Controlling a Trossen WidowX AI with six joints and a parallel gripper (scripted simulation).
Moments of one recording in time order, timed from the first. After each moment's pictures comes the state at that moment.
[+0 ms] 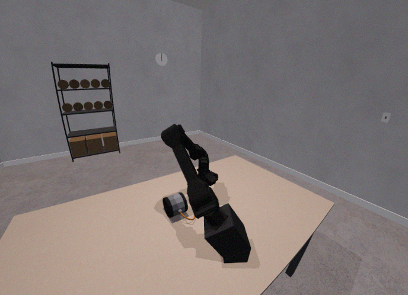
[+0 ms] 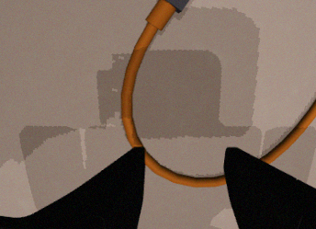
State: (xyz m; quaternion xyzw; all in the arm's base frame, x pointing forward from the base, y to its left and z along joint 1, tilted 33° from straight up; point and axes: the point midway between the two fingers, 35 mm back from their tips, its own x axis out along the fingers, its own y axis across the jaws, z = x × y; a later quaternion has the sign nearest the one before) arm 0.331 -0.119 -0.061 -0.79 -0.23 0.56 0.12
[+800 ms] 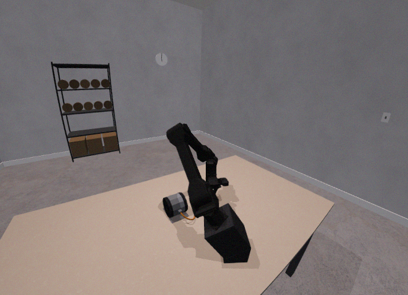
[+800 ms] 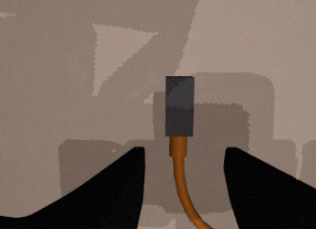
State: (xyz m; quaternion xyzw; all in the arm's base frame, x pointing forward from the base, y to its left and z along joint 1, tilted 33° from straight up) arm 0.279 -0.127 -0.085 -0.68 -0.06 0.65 0.34
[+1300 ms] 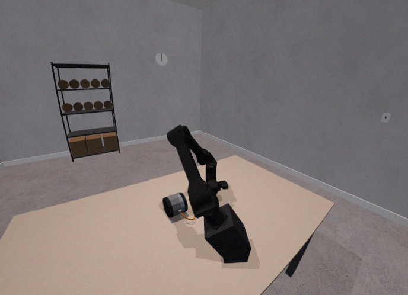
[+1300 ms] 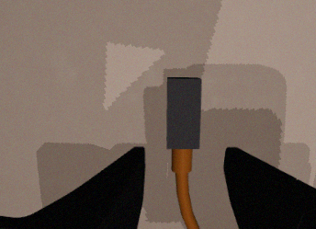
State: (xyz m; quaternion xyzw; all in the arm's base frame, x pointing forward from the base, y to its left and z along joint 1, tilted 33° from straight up) arm 0.285 -0.118 -0.102 -0.68 -0.06 0.65 0.34
